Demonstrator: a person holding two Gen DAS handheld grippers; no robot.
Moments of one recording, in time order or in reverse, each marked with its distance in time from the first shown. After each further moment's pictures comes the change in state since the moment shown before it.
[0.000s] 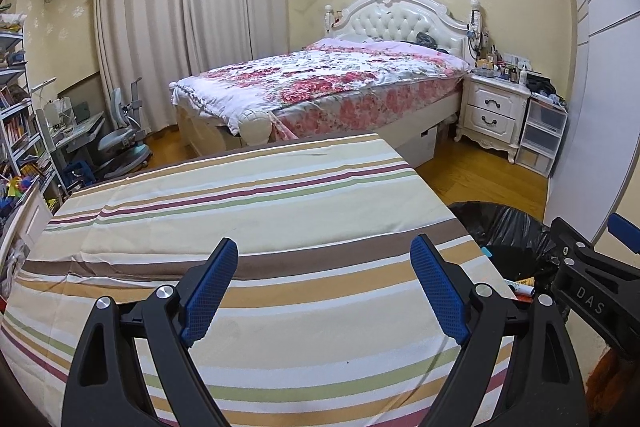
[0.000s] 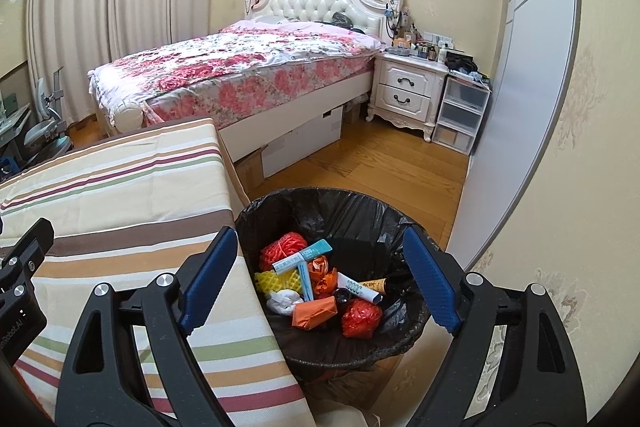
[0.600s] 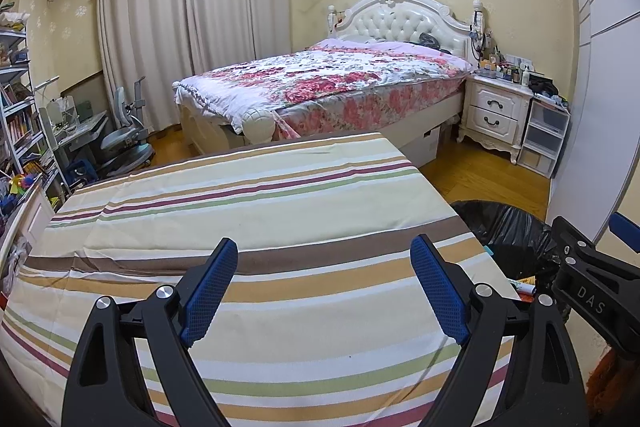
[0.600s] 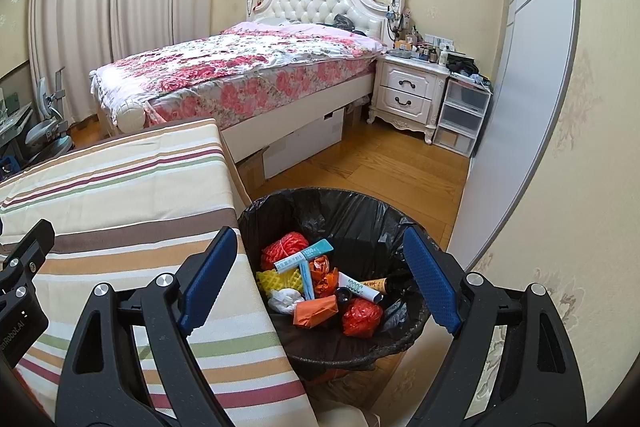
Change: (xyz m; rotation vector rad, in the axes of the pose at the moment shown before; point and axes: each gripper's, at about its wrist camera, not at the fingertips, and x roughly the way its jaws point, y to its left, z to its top) left arm -0.004 0.004 -0.003 -0.004 -0.001 0.004; right arm -0.002 0.002 -0.002 -0.001 -0.003 0.001
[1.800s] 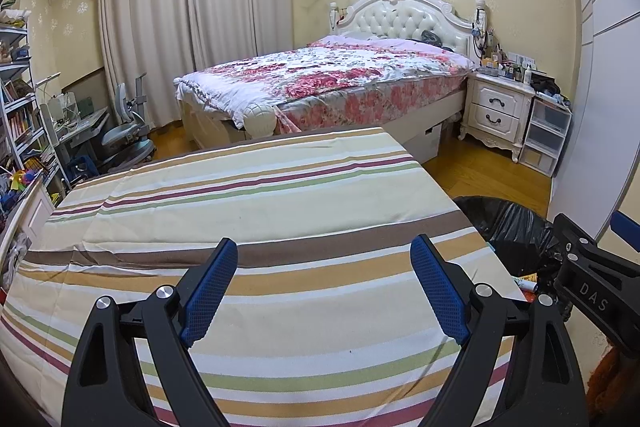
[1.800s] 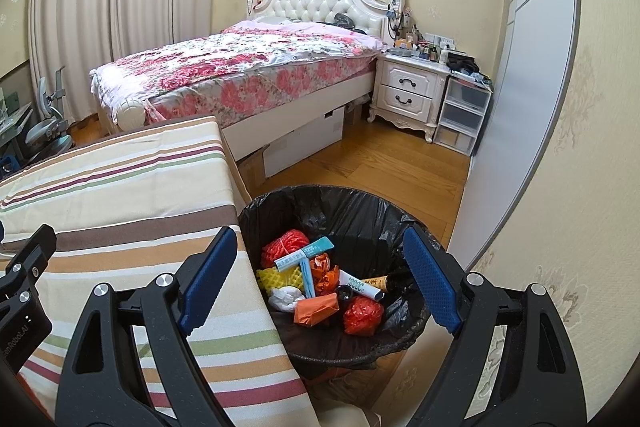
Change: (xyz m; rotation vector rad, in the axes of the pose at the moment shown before) left arm -0.003 0.010 -0.009 -0.005 0.010 0.003; right arm -0.001 0.002 -0.004 -0.002 0.002 0.000
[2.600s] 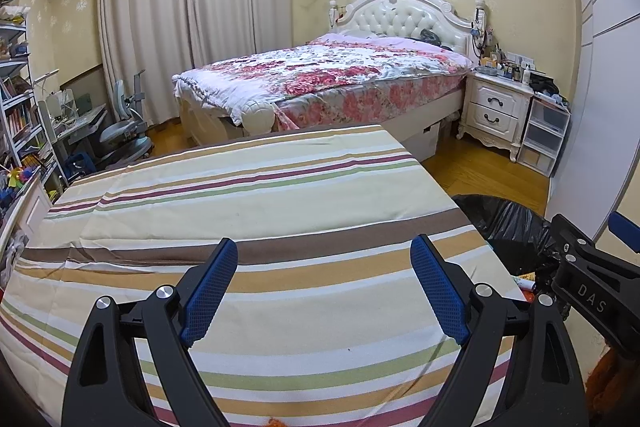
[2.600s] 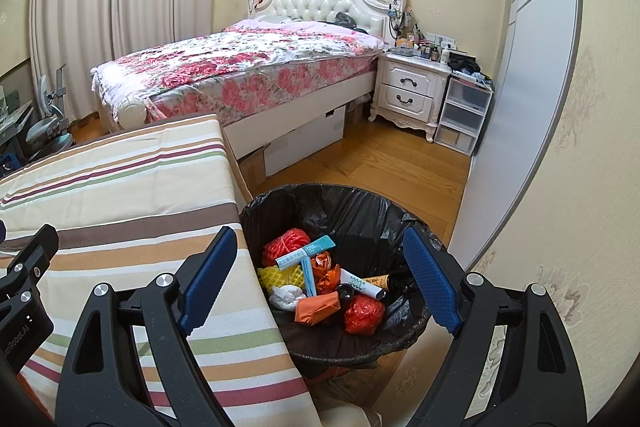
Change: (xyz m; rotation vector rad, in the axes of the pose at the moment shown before) left arm 0.001 -0.003 -0.001 -0.001 0.005 -0.006; right arm 0.001 0.000 -0.001 -0.001 0.003 0.001
